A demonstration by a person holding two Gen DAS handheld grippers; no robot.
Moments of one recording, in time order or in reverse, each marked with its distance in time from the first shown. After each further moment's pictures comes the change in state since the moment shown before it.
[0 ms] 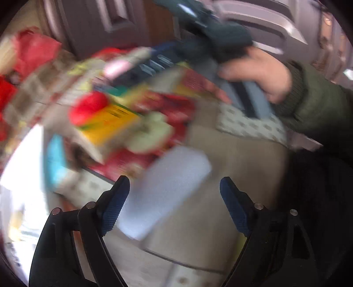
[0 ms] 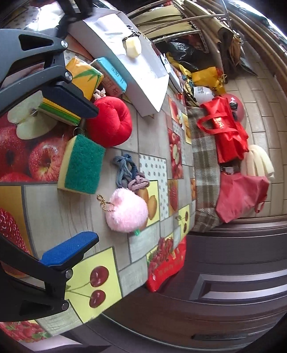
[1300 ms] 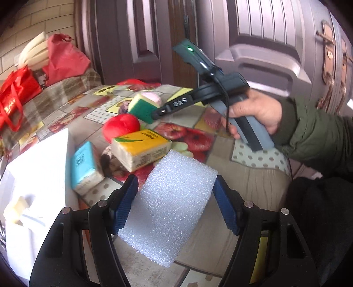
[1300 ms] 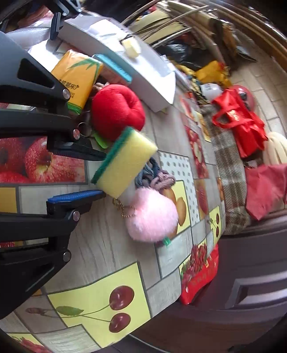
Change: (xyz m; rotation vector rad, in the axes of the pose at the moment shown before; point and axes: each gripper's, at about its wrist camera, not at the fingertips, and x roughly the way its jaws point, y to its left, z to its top) left arm -0.025 0.025 -0.022 -0.154 -0.313 0.083; right arm 0.029 -0.022 -0.003 0.131 0.146 0.110
